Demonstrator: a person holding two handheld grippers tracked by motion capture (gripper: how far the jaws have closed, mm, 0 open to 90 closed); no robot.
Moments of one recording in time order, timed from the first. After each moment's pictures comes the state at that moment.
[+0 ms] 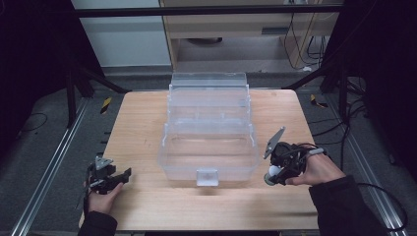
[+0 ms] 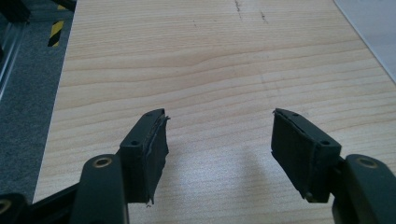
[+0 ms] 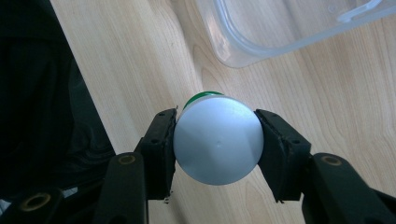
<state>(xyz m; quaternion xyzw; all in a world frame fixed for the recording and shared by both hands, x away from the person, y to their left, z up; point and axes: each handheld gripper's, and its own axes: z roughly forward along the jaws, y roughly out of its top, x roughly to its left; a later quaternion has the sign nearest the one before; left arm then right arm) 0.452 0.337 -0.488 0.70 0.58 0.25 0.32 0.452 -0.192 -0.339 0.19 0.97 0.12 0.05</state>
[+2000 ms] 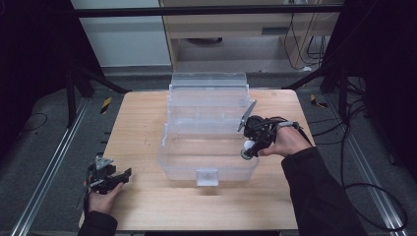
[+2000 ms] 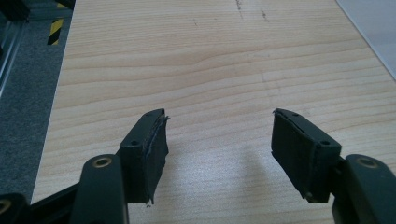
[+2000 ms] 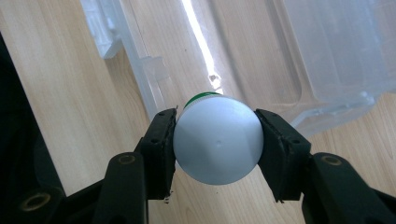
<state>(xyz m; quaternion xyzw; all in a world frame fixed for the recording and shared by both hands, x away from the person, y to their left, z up) 0.452 0.338 -0.489 0.70 0.58 0.25 0.32 0.519 -0.136 -0.324 0.18 0.97 0.15 0.07</state>
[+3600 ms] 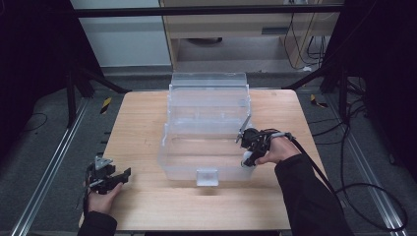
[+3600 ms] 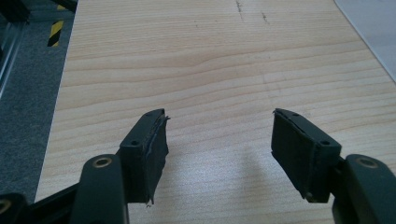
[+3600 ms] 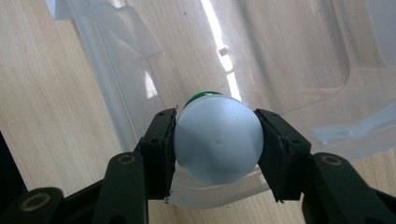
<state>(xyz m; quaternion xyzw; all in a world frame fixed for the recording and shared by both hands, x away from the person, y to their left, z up) 0.452 0.339 -0.489 0.70 0.58 0.25 0.32 0.533 -0.137 -0.388 0.18 0.98 0.12 0.04</state>
